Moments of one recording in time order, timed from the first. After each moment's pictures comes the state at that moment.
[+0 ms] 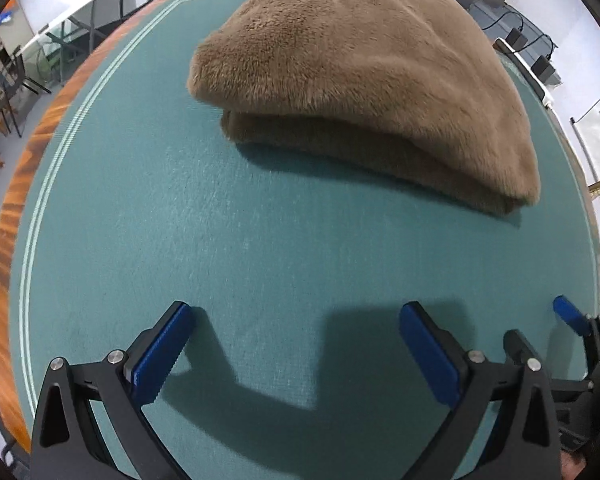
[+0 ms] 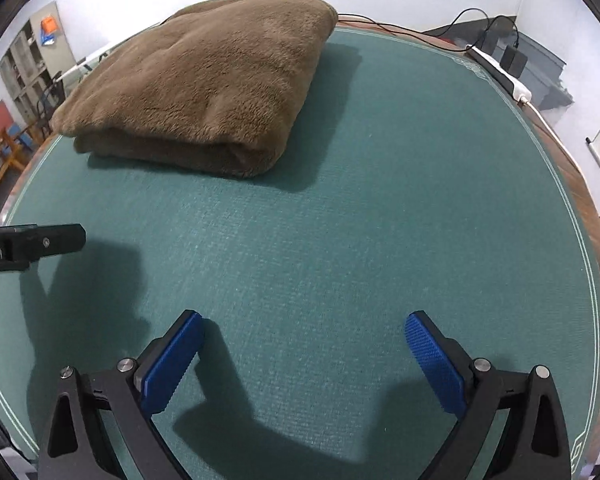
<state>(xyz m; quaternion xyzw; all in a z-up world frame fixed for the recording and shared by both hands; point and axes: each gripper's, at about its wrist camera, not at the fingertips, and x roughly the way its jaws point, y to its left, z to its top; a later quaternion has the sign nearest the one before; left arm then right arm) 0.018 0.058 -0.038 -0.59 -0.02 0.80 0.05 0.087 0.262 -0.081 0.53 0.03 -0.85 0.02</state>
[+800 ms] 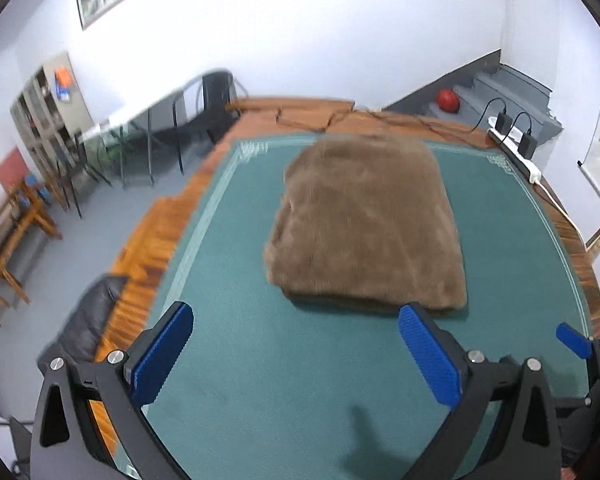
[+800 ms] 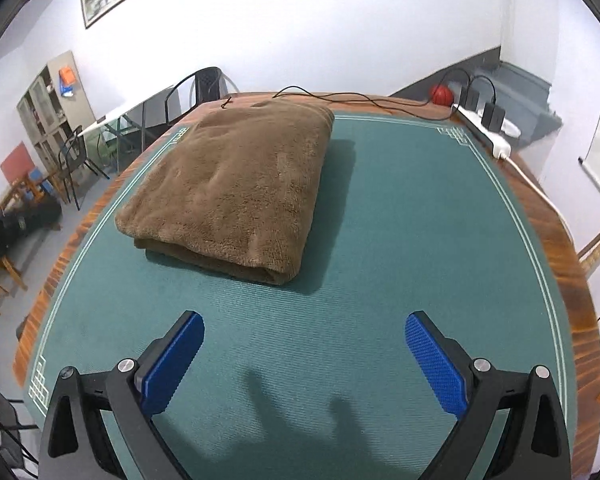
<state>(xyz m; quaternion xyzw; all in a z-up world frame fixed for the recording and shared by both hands) 0.059 0.065 0.119 -0.41 0.04 0.91 -0.02 0.103 0.271 0.019 0.43 -0.01 -0.90 0.04</state>
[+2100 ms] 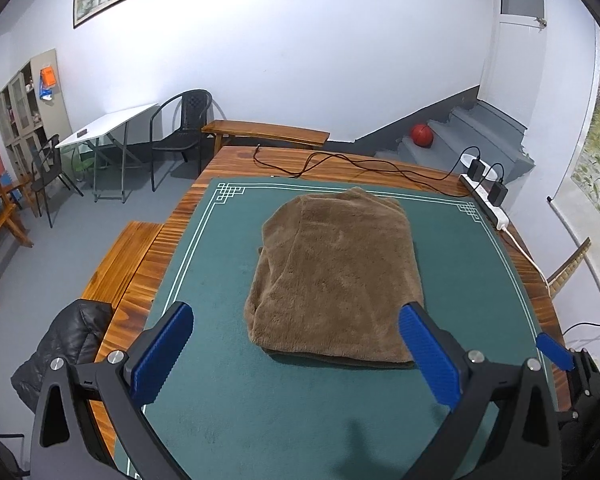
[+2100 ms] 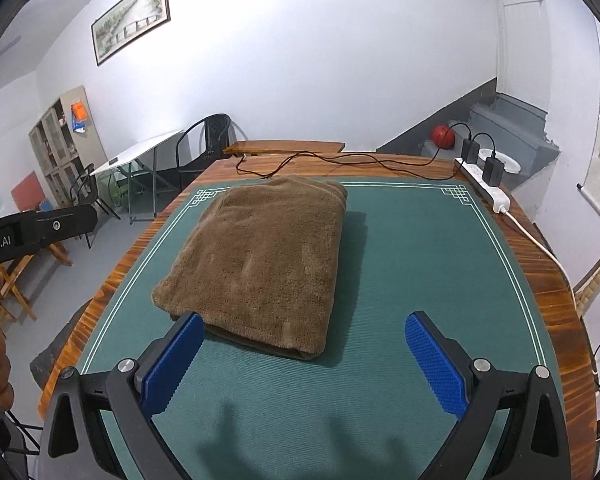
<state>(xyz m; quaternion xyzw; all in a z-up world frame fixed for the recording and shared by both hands) 0.027 0.052 0.174 -0.38 -0.01 0.93 0.03 0.090 0.255 0.091 0.35 -0.03 -0.93 0.05</state>
